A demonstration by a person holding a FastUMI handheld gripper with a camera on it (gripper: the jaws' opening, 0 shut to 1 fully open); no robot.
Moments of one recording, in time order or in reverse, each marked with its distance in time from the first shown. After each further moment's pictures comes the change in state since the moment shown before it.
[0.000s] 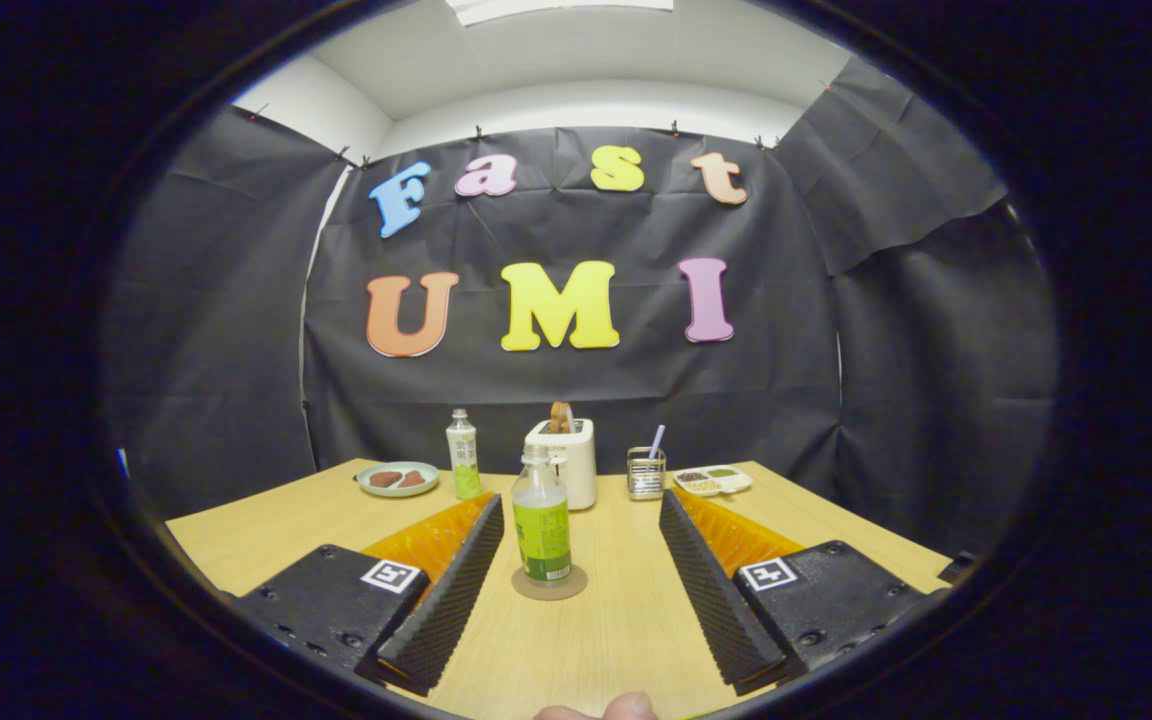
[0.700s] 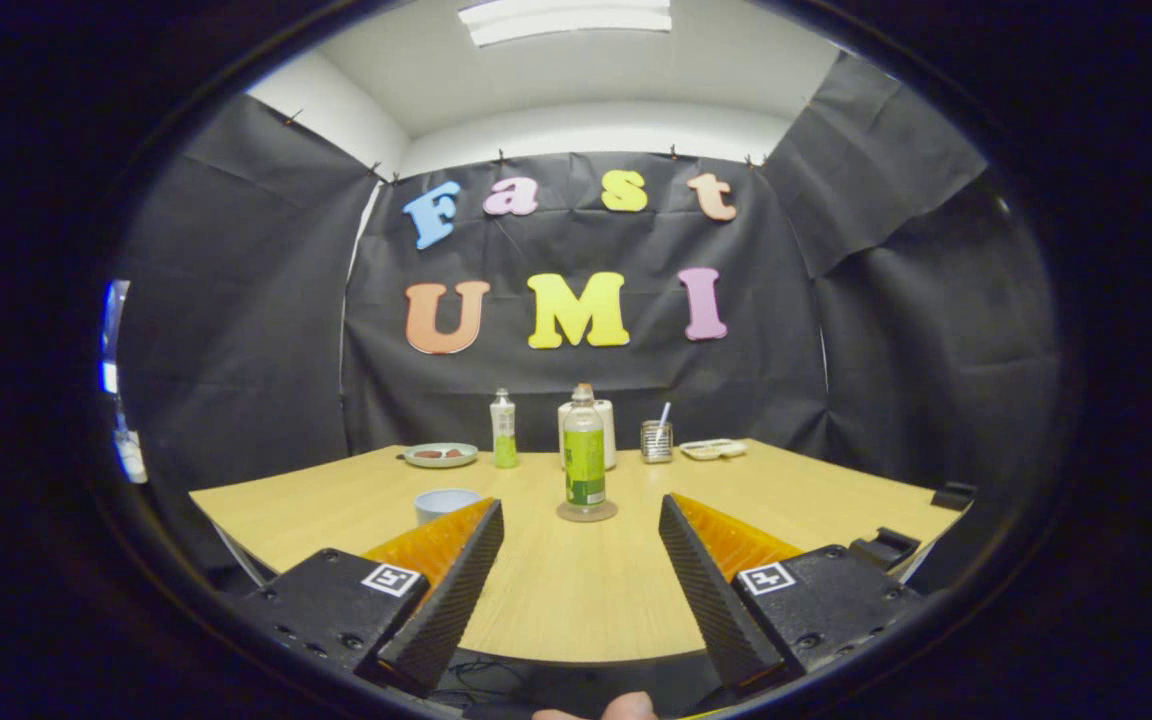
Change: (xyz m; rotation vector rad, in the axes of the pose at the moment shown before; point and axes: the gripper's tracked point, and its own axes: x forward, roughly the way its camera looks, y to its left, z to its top) arm -0.107 0.042 -0.116 0.041 -0.021 -0.009
